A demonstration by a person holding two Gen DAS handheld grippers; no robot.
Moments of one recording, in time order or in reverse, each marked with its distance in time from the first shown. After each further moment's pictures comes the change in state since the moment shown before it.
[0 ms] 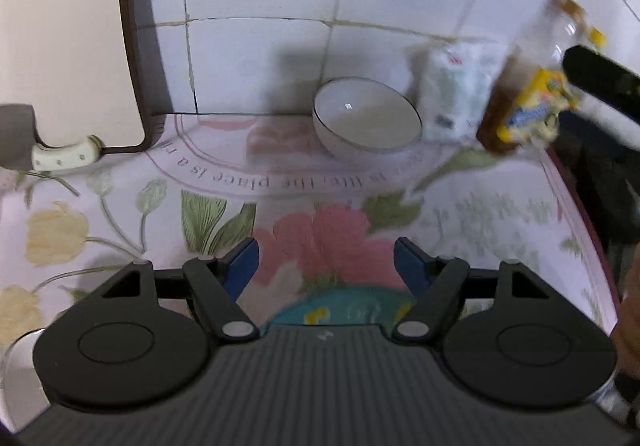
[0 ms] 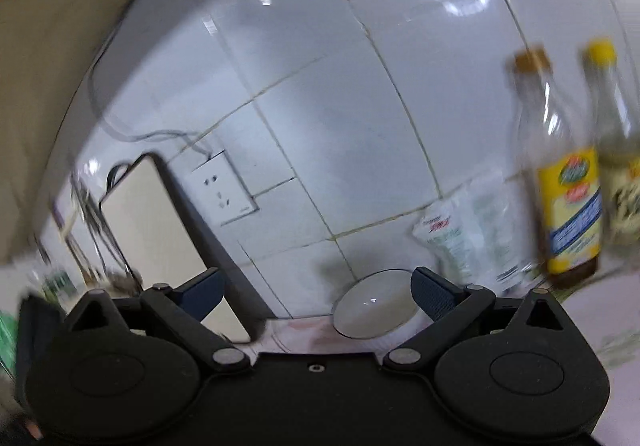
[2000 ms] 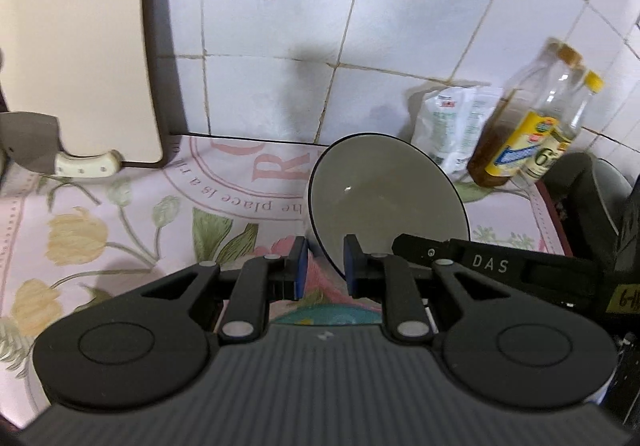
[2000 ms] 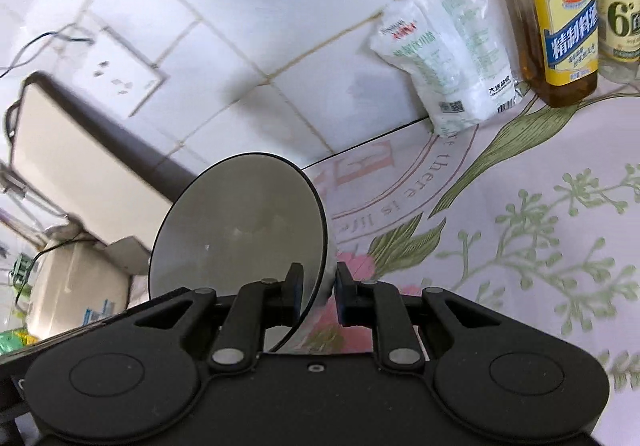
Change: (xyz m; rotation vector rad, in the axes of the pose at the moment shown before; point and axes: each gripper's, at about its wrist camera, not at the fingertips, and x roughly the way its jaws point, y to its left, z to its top) left arm -0.057 -0.014 0.019 -0.037 -0.021 0.033; right arm 0.062 0.004 -0.032 0.250 0.458 -0.196
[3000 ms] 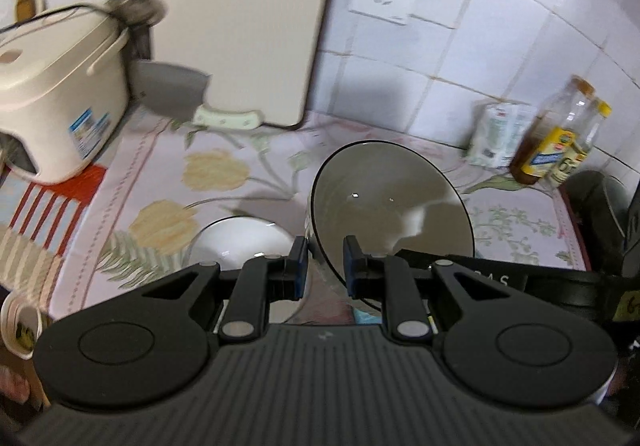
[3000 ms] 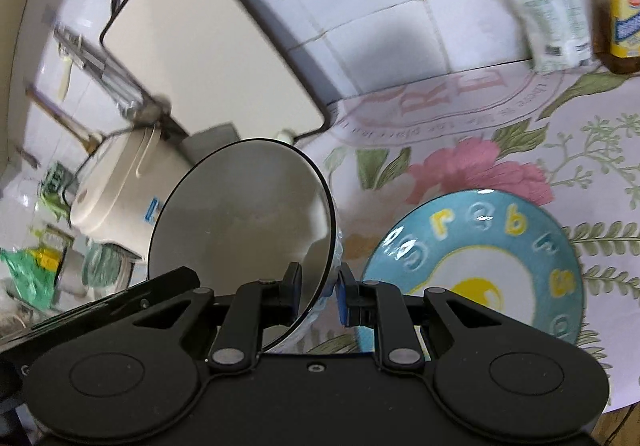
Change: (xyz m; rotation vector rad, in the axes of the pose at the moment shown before) left arm -0.129 0.105 -0.081 -0.143 -0.058 0.107; right arm -0.028 0.135 -0.108 -0.156 0.128 0.039
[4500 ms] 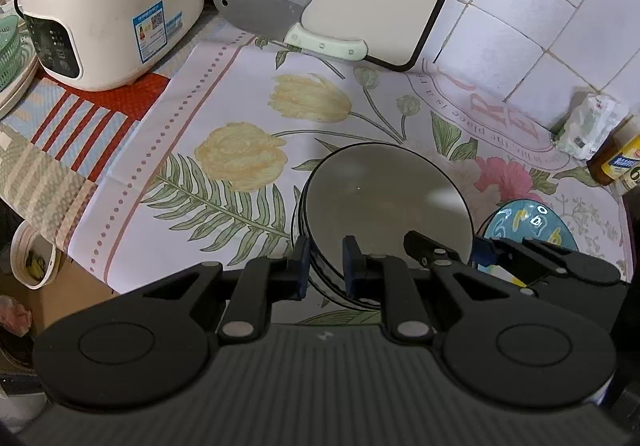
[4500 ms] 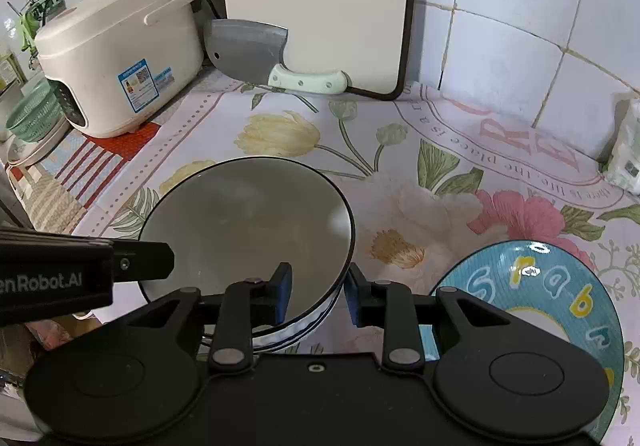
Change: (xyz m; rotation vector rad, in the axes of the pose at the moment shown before) left arm 0.059 0.085 -0.028 -0.155 0.133 0.094; right arm 0.105 0.079 -0.046 -0.501 0.036 -0.232
